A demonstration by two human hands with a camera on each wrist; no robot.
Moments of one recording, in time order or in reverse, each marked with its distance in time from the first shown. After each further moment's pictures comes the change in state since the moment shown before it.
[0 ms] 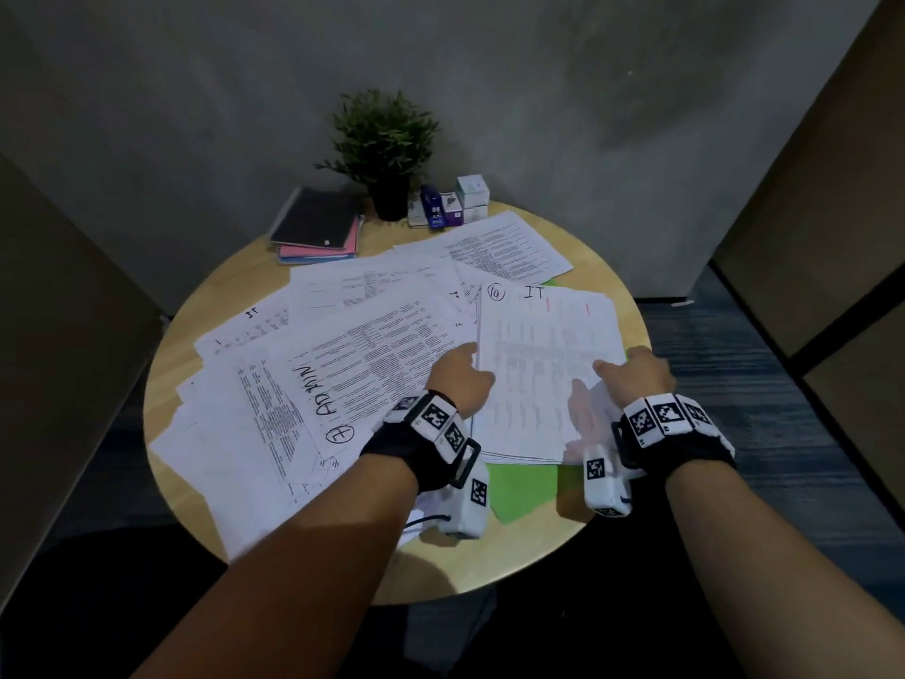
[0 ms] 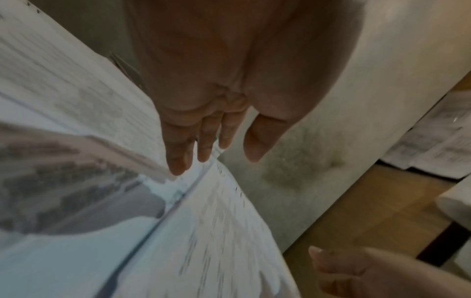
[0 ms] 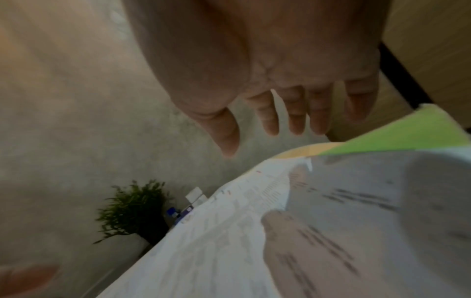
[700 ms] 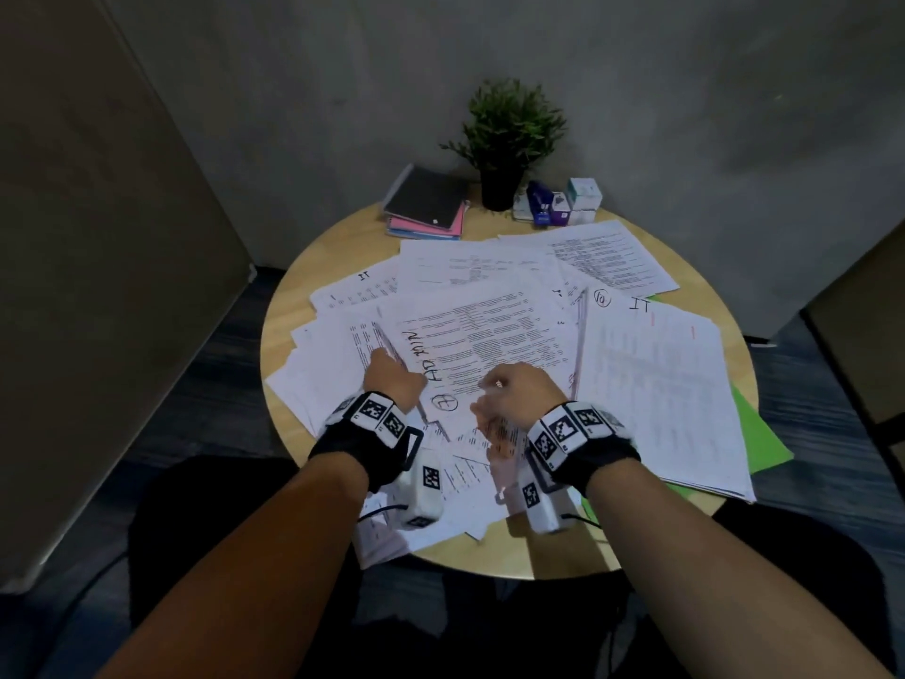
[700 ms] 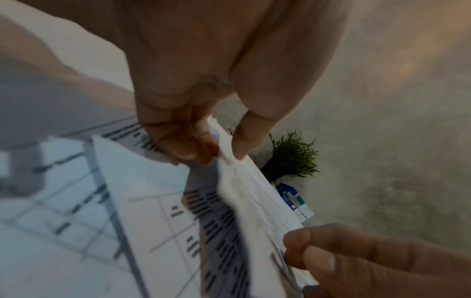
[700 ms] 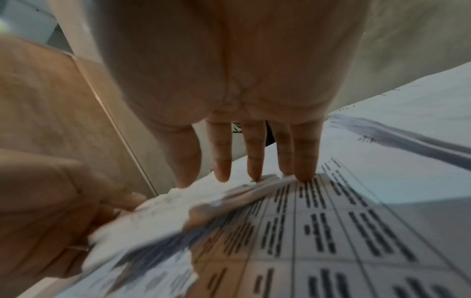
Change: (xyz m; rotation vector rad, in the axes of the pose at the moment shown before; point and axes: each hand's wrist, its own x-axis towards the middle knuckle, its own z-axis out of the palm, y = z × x) left_hand -0.023 -0.147 -0.125 -0.332 0.336 -0.392; right_hand -0.147 -0.135 0.116 -0.132 -0.526 -0.609
